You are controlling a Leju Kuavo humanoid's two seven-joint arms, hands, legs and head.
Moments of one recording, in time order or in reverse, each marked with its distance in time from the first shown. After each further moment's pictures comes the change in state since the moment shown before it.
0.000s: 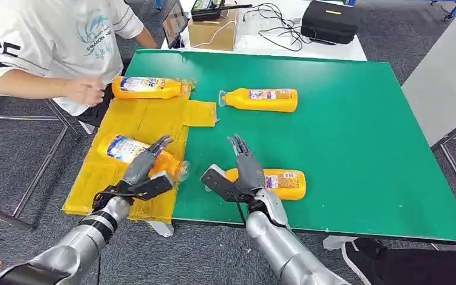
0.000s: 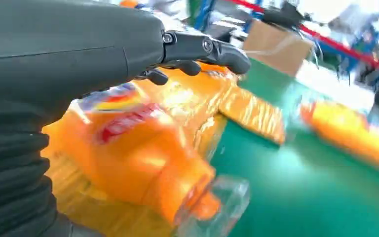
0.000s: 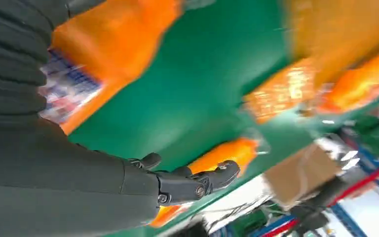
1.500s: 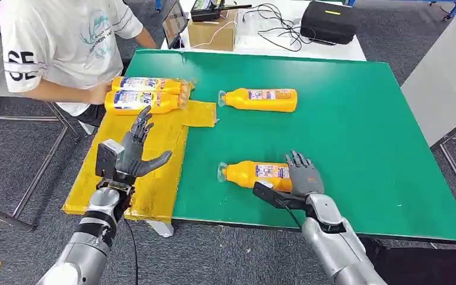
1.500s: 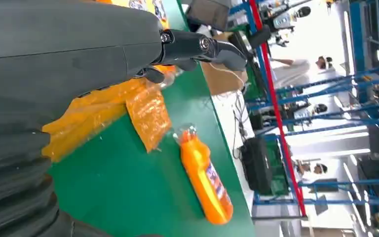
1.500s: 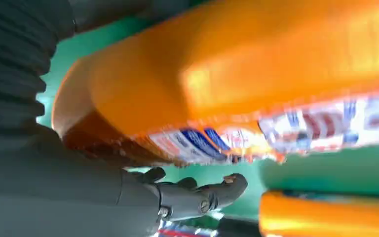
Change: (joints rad) left arm 0.108 -0.122 0.265 -0.389 0.408 -0.457 0.032; right arm 0.055 -0.290 -0.101 -0.161 0.339 0.401 0.239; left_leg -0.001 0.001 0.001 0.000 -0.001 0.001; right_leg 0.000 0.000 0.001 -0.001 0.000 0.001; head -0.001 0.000
